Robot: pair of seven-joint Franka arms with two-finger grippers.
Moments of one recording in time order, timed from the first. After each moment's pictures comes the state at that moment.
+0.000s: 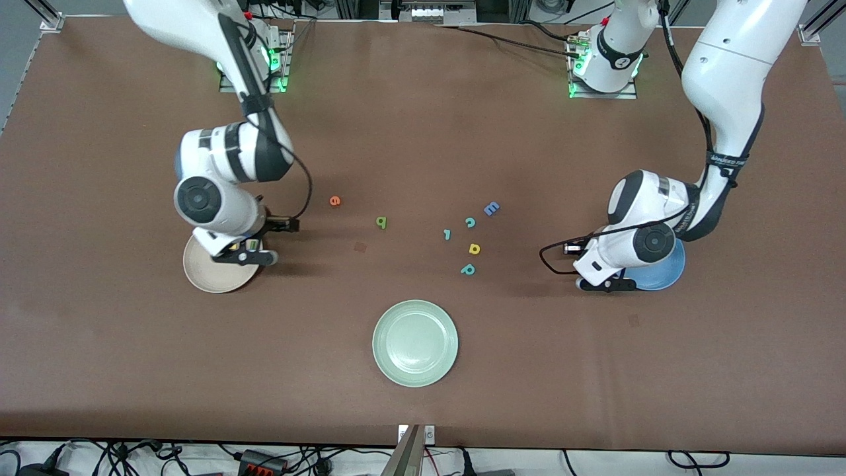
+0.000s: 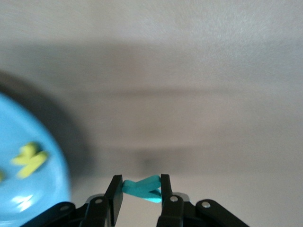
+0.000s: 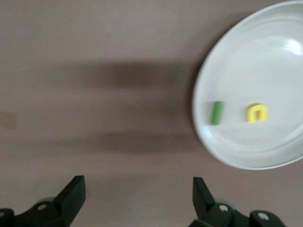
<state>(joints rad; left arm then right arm) 0.10 0.60 -0.32 -1.80 0.14 2.09 -0.29 0.76 0.44 -0.44 -1.90 0.24 2.08 0.20</state>
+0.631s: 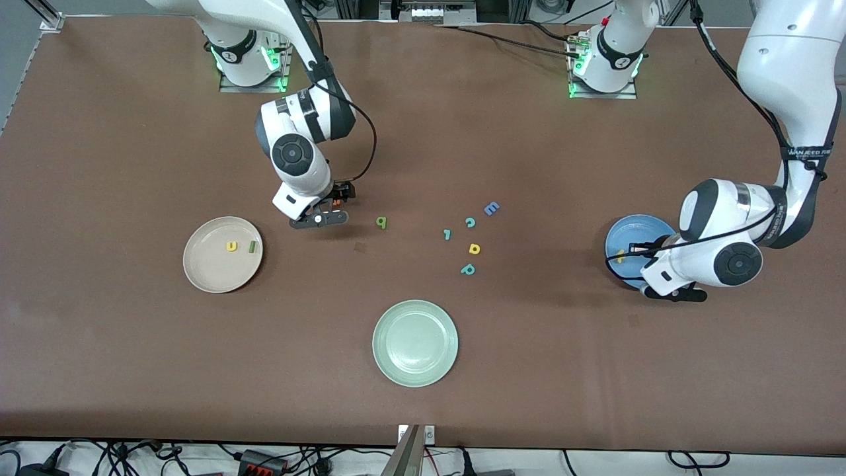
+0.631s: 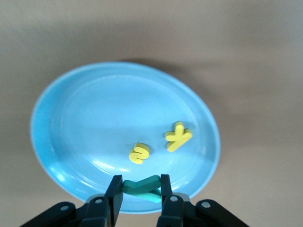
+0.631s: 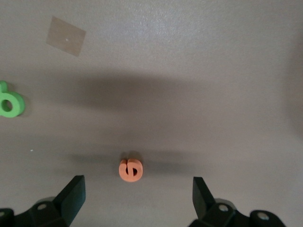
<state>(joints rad) 0.26 0.61 -0.31 -1.72 0.24 1.91 -0.11 0.99 0.43 -0.44 -2.11 0.25 2.33 0.22</state>
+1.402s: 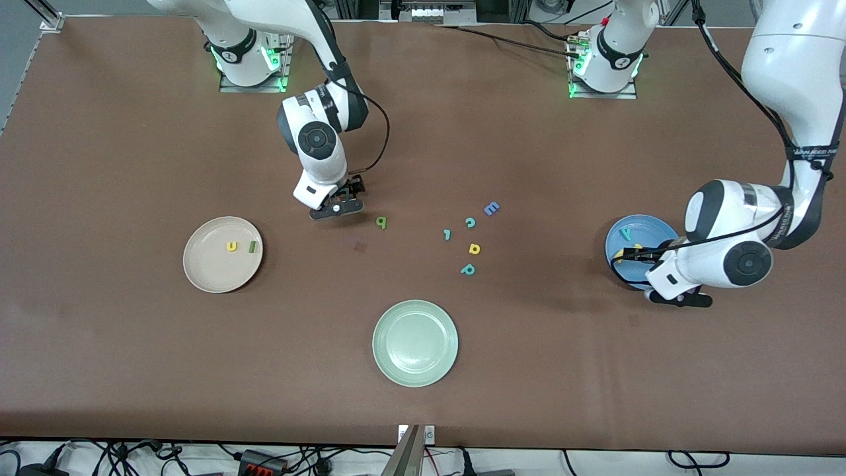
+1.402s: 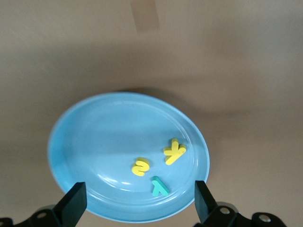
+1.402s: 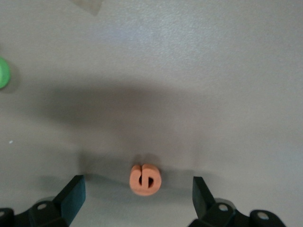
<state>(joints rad) 0.26 0.58 -0.32 -1.66 0.24 1.92 -0.06 1.07 0.49 -0.44 -2.18 0.25 2.49 0.19</state>
